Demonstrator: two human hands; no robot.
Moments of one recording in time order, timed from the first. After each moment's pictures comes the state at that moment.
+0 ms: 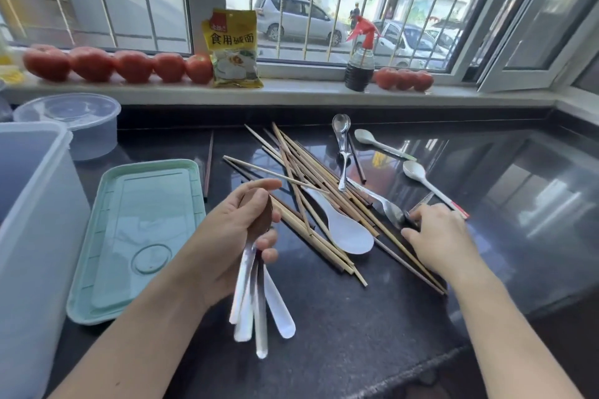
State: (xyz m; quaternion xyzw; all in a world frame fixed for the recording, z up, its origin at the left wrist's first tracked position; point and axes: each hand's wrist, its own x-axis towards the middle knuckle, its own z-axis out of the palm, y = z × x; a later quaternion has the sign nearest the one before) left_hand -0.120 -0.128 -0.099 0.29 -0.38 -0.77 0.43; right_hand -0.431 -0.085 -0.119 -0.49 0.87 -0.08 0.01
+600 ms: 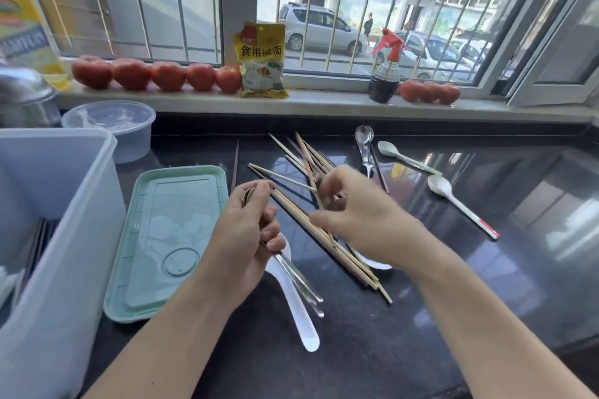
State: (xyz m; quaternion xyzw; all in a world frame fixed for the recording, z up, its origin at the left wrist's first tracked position) left_hand -0.117 -0.143 -0.105 0.34 -0.32 -0.69 0.55; right_hand -0.283 -0.113 -0.048 -0.67 0.62 -0.32 0.26
